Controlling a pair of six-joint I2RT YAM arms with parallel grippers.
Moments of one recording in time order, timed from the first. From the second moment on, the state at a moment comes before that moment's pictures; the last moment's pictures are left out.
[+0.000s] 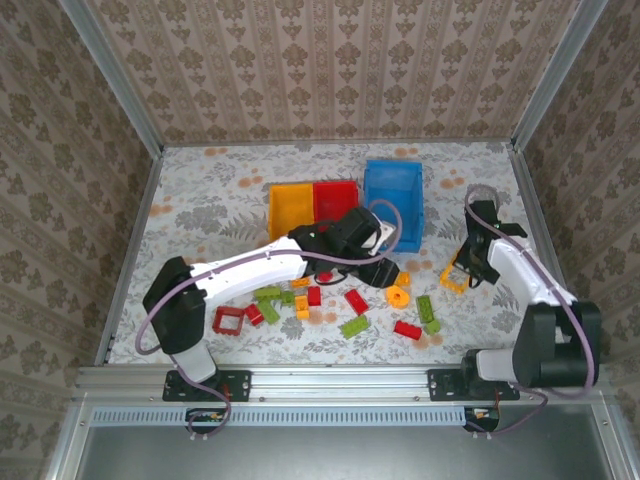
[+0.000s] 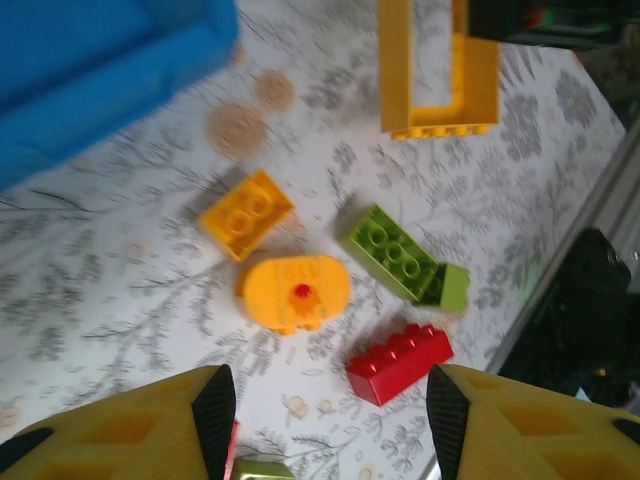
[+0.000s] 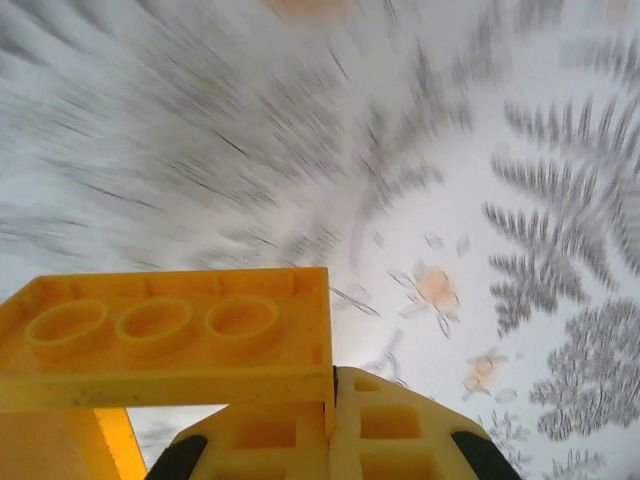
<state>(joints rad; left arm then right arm) -1.06 1.68 1.37 -0.52 0.22 -0.42 -0.01 1.30 0.91 -0.89 0.25 0.61</state>
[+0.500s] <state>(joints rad) -0.82 1.61 1.54 -0.58 0.07 -0.53 0.32 1.81 1.65 -0.85 0.26 0.50</state>
